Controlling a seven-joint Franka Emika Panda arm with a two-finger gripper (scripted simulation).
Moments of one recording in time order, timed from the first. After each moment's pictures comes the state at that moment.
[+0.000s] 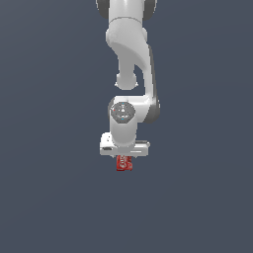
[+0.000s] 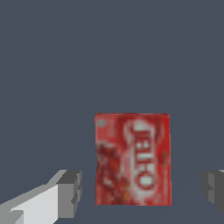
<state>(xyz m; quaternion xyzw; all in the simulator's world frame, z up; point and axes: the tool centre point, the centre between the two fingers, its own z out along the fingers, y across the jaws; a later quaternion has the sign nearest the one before) 0.045 -0.010 0.066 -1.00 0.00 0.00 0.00</state>
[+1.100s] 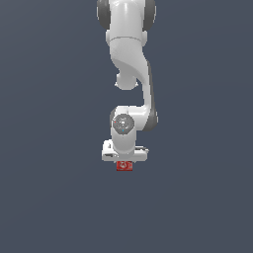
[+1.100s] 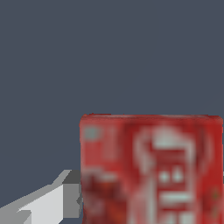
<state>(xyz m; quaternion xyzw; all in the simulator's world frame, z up) 0.046 -0.009 0.016 -1.00 0.00 0.00 0.00</state>
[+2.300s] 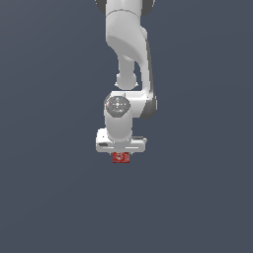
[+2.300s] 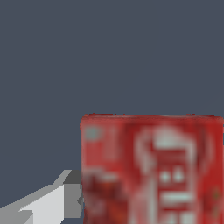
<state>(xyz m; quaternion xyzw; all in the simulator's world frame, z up) 0.036 -0.024 0.080 -1.00 0.00 0.00 0.00</state>
